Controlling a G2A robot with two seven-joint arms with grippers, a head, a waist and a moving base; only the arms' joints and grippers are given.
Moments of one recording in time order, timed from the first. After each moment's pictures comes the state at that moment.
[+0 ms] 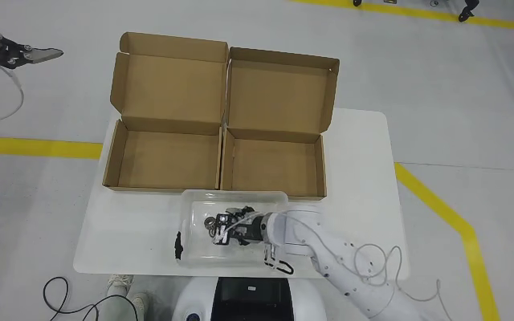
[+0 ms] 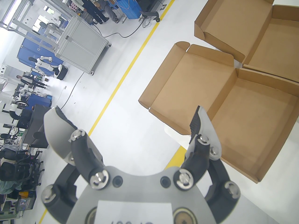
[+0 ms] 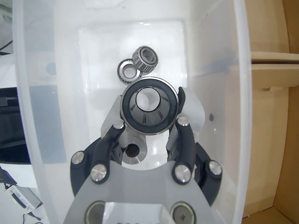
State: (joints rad) left arm 0.56 -0.16 -1.11 -1.50 0.89 -0.82 -0.11; right arm -1.13 -1.33 0.70 -1.68 -1.37 -0.67 0.70
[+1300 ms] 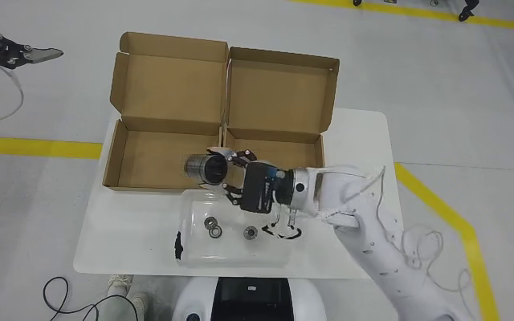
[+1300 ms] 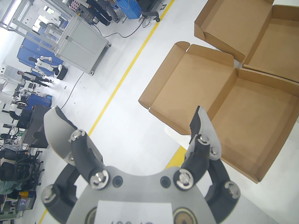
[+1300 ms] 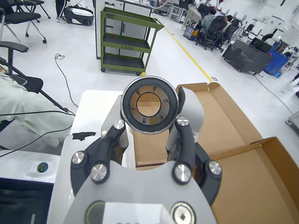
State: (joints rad) left arm 0.56 -0.16 -1.11 -1.50 0.89 -0.82 -0.11; right arm -1.01 -1.31 0.92 -1.89 -1.19 -0.74 0.18
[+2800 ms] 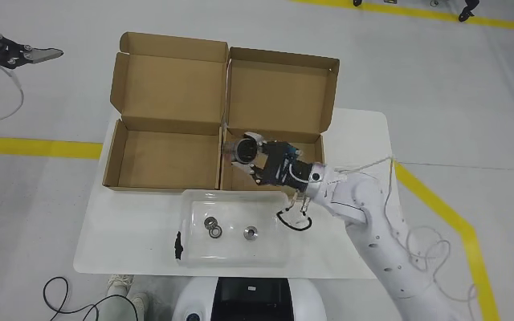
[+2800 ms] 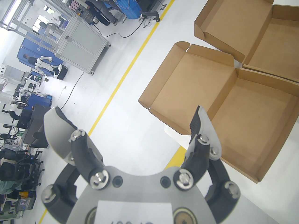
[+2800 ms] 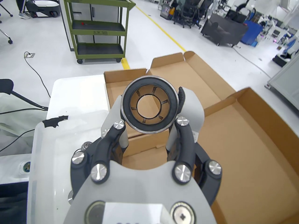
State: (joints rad) left arm 0.56 -0.16 -1.11 -1.50 0.89 -0.82 -0.11; right arm -1.11 -1.28 1.03 -1.77 -1.21 -0.67 0.21
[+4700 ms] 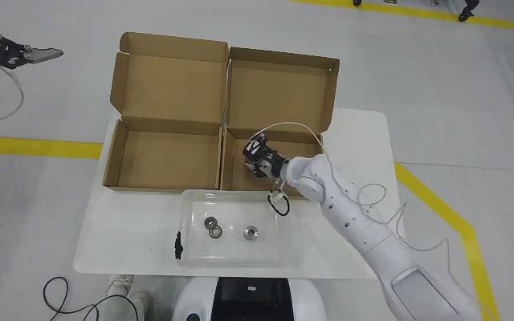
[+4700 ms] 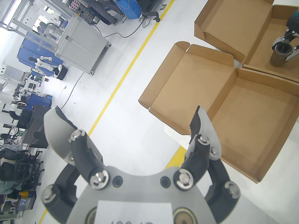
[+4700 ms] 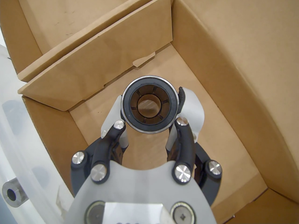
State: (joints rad) left arm 0.56 -0.16 -1.11 -1.50 0.89 -0.82 -0.11; right arm -0.80 -1.42 0.75 -1.11 -1.12 -0.41 0.46
